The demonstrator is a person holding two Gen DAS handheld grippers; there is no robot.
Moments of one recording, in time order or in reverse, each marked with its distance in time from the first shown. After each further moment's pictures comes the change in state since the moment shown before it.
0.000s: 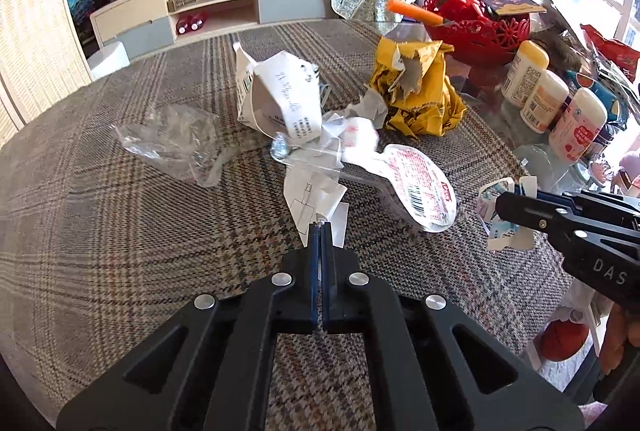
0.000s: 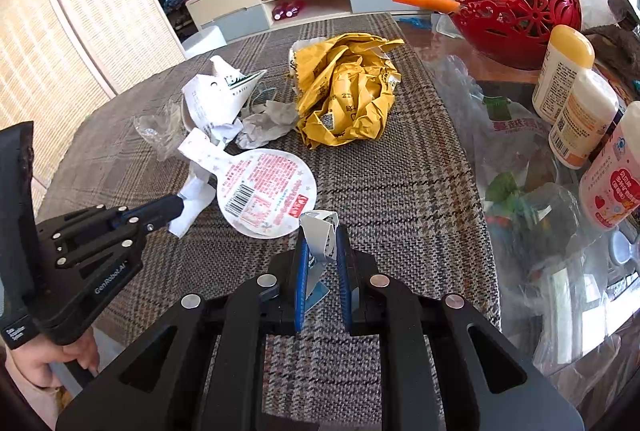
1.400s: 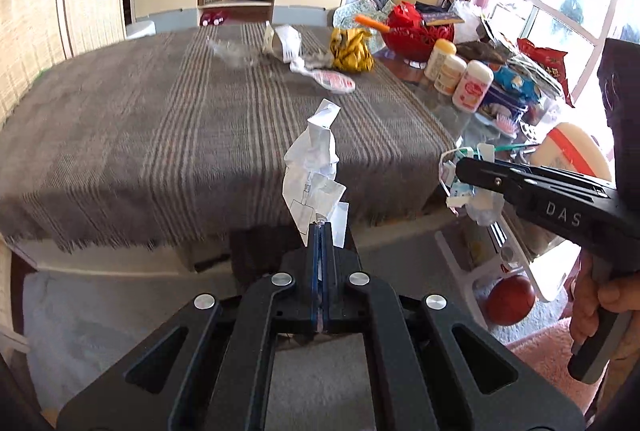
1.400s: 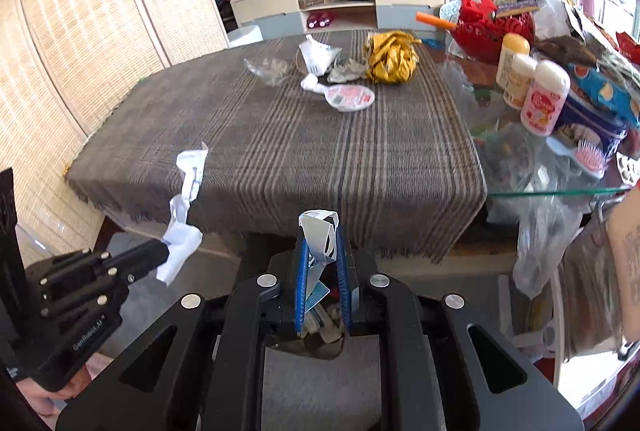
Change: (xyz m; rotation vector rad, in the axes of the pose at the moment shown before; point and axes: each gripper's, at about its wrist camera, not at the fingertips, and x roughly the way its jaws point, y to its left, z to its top) left arm -0.182 -0.034 -0.185 -0.141 -0.062 -0.079; right arm -0.145 0.064 -0.151 -0.098 -0.055 0.011
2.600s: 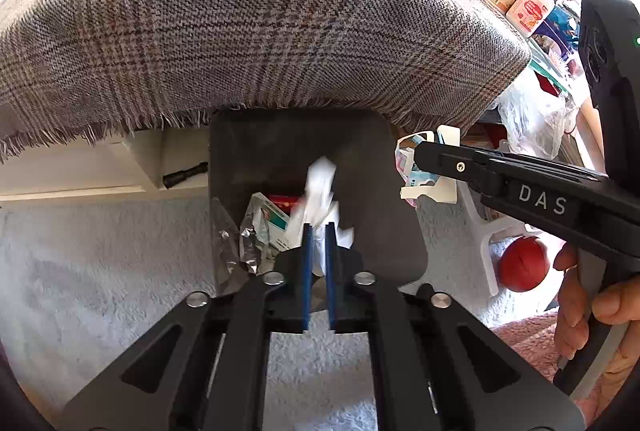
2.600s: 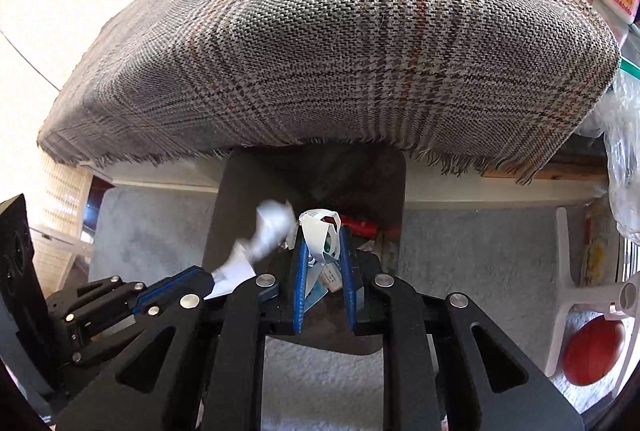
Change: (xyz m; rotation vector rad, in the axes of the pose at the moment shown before) left arm 0.120 0.043 -0.075 -0.091 0.250 -0.034; right arm 0.145 0.012 -0.061 0.069 0.275 0.044
